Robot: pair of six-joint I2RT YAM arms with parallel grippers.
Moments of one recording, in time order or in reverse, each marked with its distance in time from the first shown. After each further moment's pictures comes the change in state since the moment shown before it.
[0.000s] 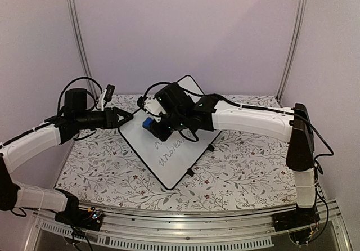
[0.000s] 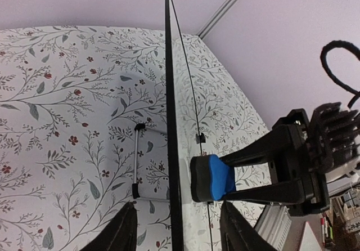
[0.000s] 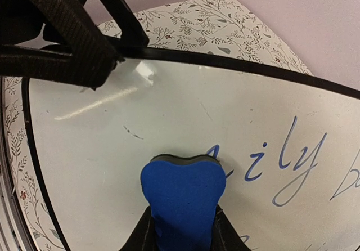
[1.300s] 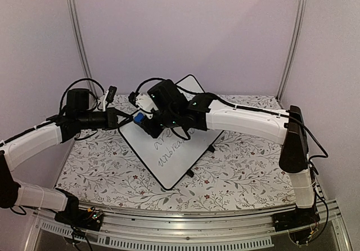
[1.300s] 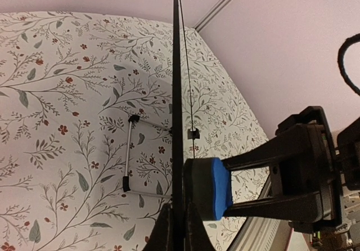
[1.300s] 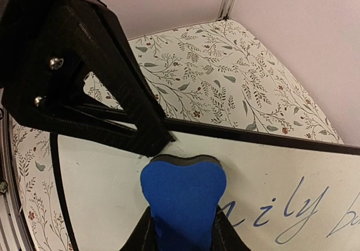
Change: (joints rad) left arm -0.013 0.027 0.014 -0.025 0.030 -0.039; right arm 0.024 0.065 0.119 0.018 0.009 -0.023
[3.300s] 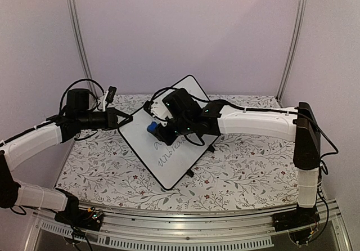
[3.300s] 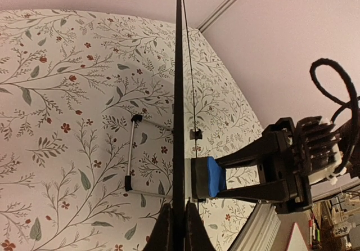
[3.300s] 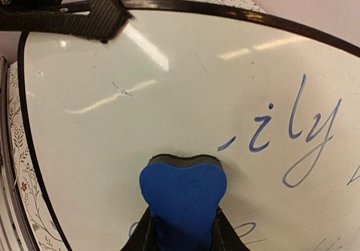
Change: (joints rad) left arm 0.000 0.000 0.000 -0.006 -0.015 -0.010; right arm -0.052 -0.128 -0.300 0.095 -0.056 0.043
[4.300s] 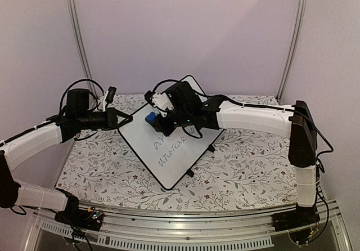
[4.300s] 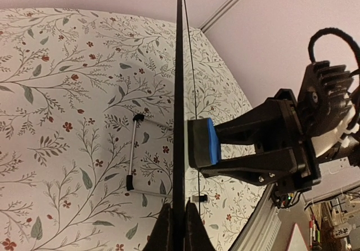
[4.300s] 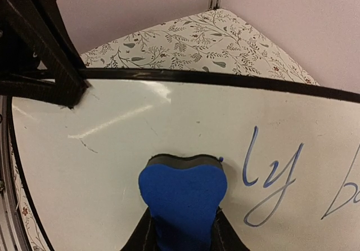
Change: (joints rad) left arm 0.000 0.000 0.000 0.000 0.000 -0.002; right arm -0.049 0.058 0.106 0.039 -0.043 0.008
